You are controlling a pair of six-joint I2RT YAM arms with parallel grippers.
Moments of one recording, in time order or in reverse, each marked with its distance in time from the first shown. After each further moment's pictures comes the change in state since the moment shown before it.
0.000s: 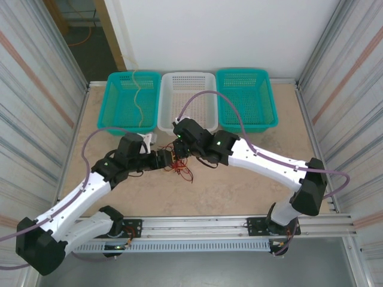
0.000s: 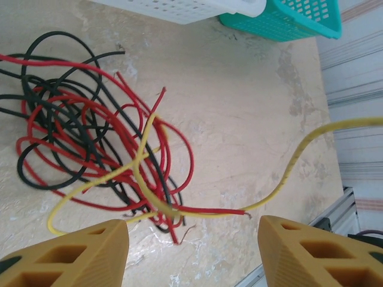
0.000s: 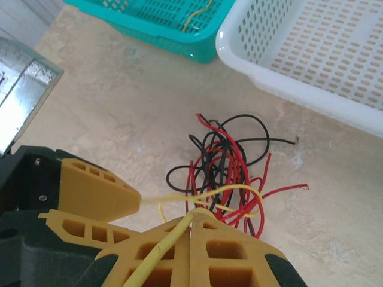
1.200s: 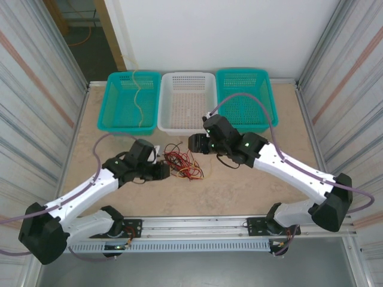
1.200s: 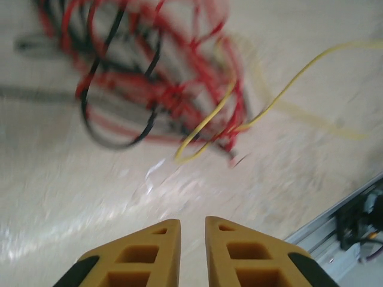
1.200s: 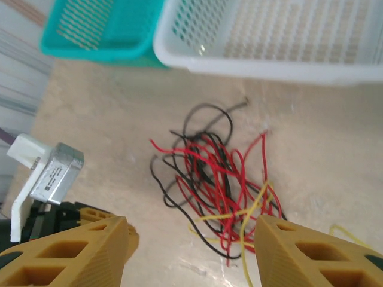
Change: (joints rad) left arm -0.070 0.100 -0.074 -0.135 0.000 0.033; right arm -0.152 -0.220 -0.233 0.031 -0.121 0.189
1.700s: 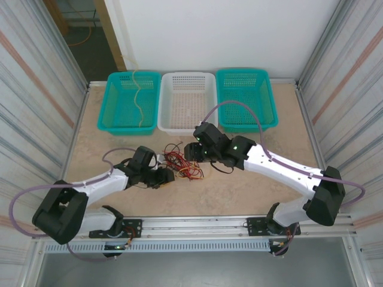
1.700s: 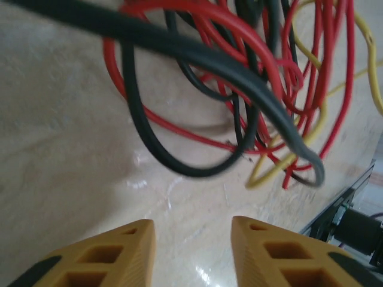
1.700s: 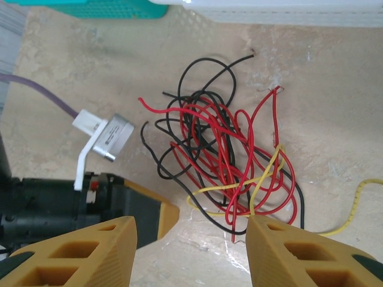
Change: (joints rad) left arm 0.092 0.222 -0.187 0.426 0.201 -0.178; right arm 0.058 0.060 -0.023 0.002 -0.011 0.050
